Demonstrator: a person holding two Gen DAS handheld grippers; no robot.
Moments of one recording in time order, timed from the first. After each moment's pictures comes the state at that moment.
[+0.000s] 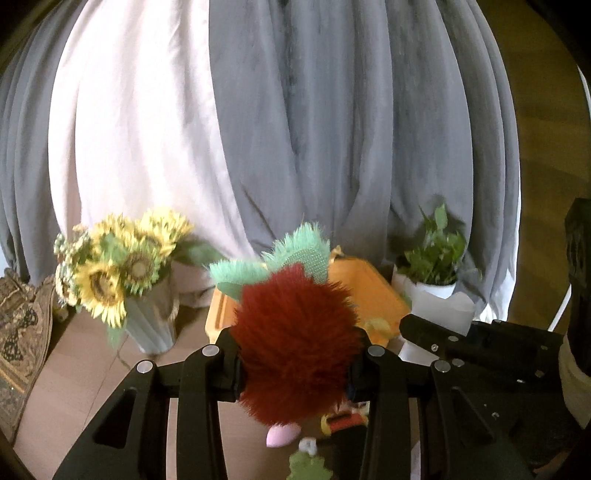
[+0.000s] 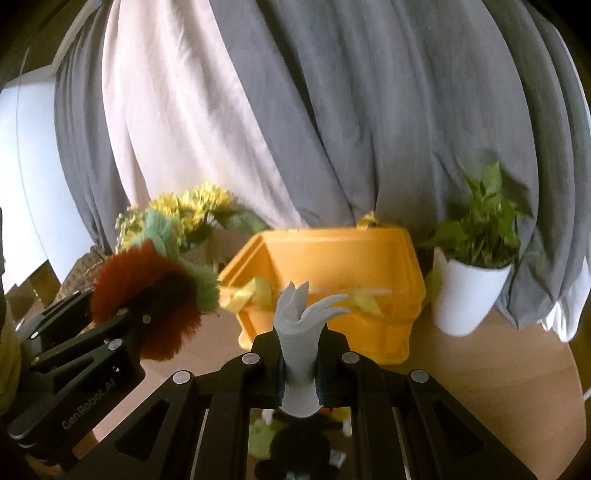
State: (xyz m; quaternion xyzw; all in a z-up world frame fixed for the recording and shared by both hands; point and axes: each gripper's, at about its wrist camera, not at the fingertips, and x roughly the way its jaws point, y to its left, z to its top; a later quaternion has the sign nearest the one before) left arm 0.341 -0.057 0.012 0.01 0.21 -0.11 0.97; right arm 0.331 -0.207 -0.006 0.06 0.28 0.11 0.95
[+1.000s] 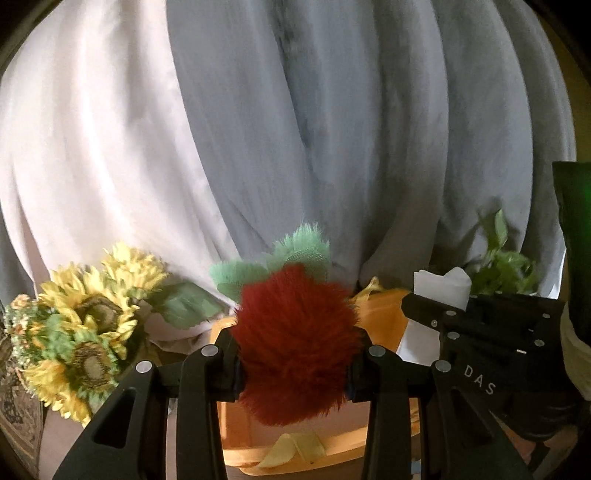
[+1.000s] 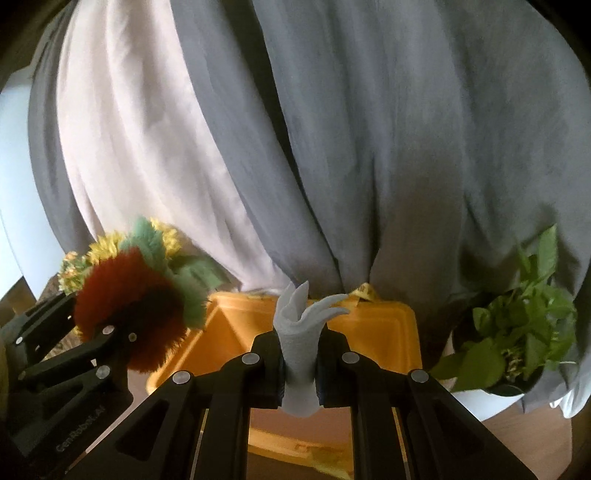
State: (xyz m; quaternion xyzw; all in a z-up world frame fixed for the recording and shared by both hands) left arm 0.507 -0.077 0.014 0.06 0.25 -0.10 0.96; right arm 0.503 -0.215 0.009 0.04 0.29 0.10 0.95
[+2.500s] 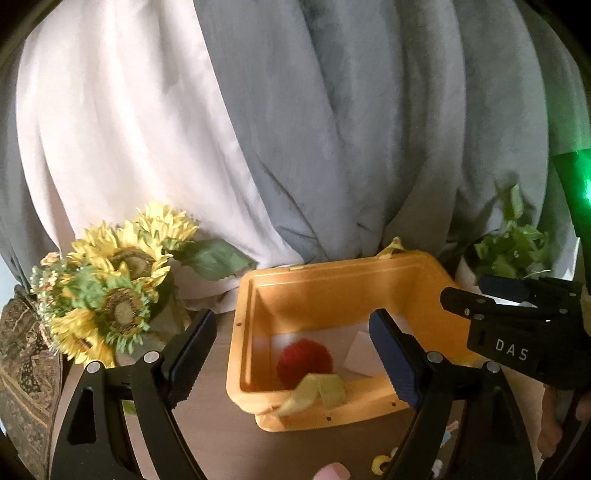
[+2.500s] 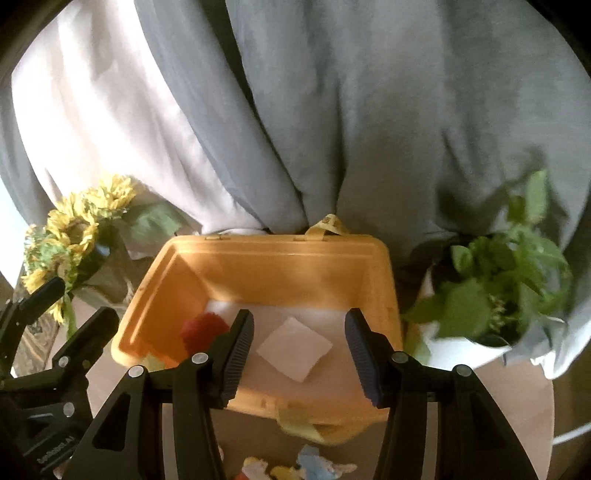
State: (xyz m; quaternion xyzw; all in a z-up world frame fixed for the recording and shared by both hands) left arm 0.471 -0.063 0.011 0.06 0.29 -0.05 0.95; right arm 0.506 -0.233 -0.014 0.04 0.40 0.04 0.91
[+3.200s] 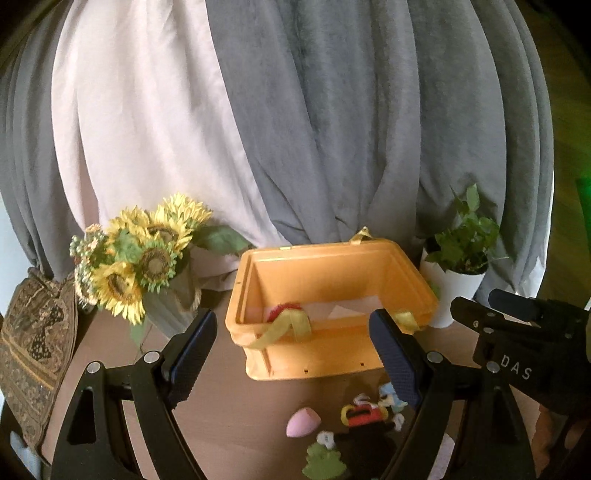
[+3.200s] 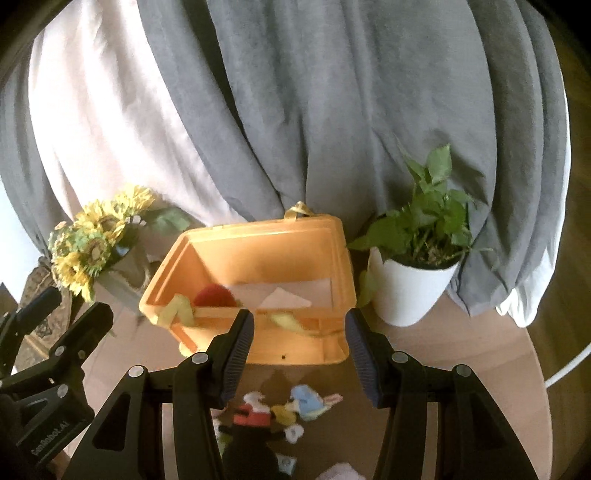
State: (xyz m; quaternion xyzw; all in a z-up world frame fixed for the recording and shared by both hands) left arm 0.365 -0.077 0.027 0.04 0.28 -0.04 0.96; right arm 0.384 -0.242 0.011 0.06 0.36 0.00 0.93
